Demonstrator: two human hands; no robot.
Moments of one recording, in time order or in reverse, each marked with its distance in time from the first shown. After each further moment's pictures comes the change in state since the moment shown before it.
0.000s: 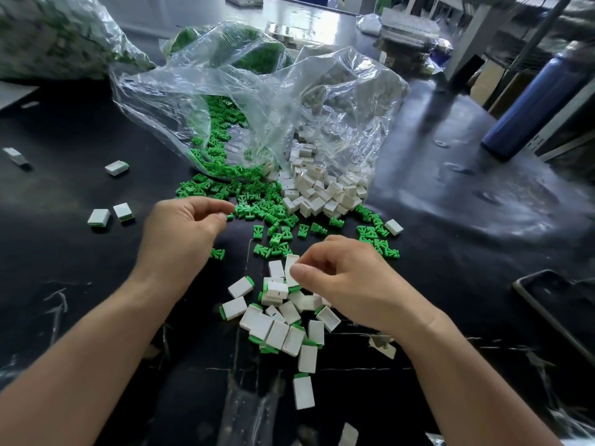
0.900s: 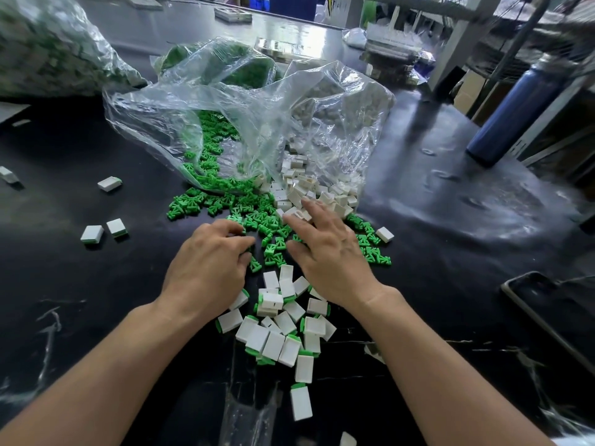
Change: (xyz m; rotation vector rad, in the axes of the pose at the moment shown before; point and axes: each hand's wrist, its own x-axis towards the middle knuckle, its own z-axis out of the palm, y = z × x) left_hand -0.006 -0.004 0.019 0.724 -0.249 0.365; right_hand 0.046 0.027 0.017 -0.329 0.199 -0.055
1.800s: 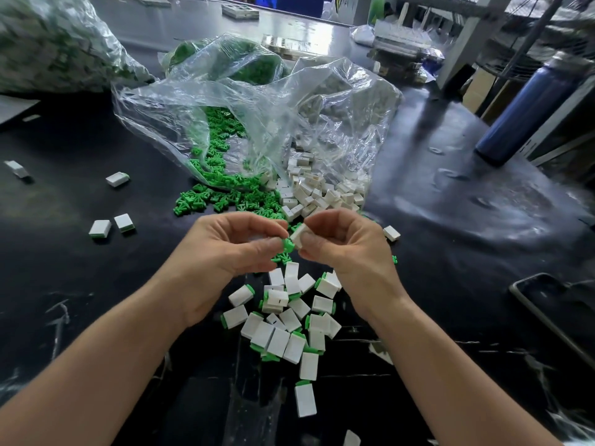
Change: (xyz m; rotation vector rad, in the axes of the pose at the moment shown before) left_hand -0.011 0.022 -0.036 -1.338 -0.242 -0.247; right_hand -0.019 -0.013 -0.015 1.110 0.185 0.112
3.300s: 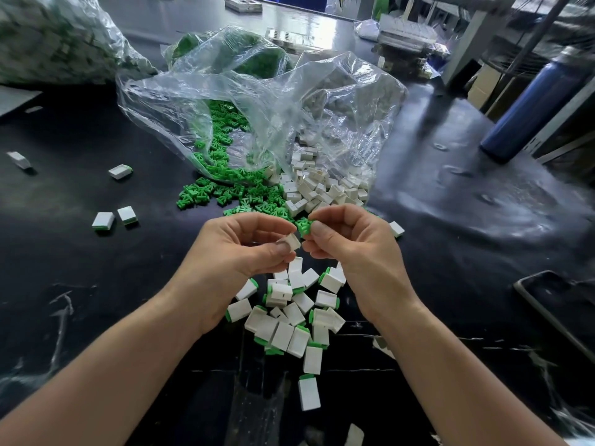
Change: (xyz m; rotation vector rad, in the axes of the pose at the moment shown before) left_hand -0.005 -0.006 0.010 -0.003 0.066 0.003; right_hand -0.009 -0.009 0.004 0.051 -0.008 0.002
